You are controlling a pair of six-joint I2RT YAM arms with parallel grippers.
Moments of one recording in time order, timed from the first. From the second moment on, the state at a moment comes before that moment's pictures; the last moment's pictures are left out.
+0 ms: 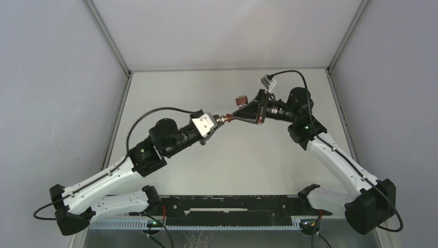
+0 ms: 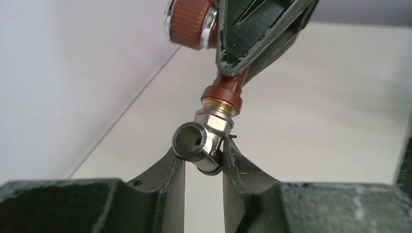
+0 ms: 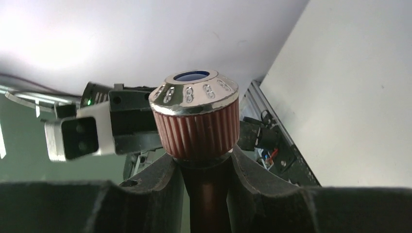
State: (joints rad) left arm -0.98 0.93 0.95 -0.07 0.05 0.29; right arm 0.48 1.11 0.94 0.20 -0.86 1.17
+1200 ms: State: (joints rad) left arm -1.12 0.91 0.78 0.03 -0.20 0.57; right arm 0.42 1.27 1.00 0.07 -1.03 1.03
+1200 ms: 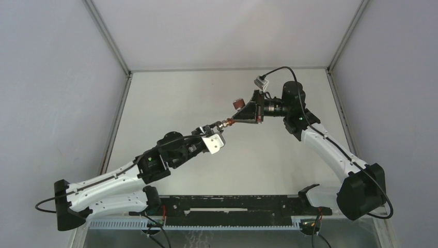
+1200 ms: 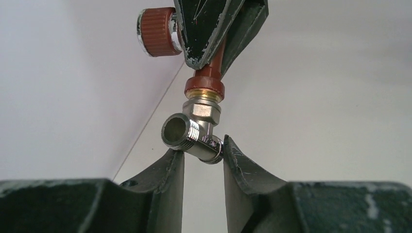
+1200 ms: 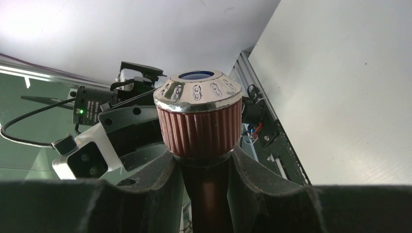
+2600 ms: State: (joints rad) left arm -0.90 0.78 0.73 0.11 0.29 0.14; right arm 0.49 1.27 0.92 0.36 -1.03 1.25
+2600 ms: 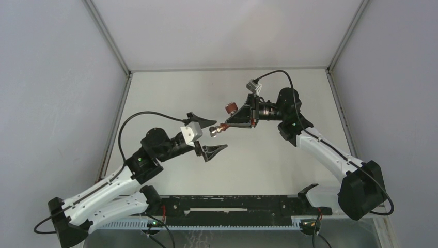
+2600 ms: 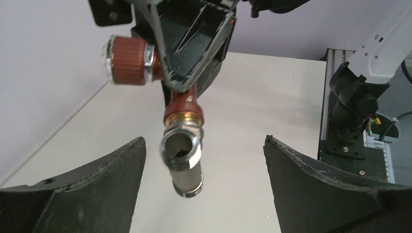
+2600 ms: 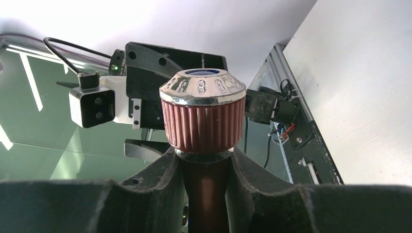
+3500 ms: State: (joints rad) left arm -0.81 0.73 0.65 0.25 0.30 -0.03; right arm 0.49 1.27 0.92 0.37 -1.03 1.25
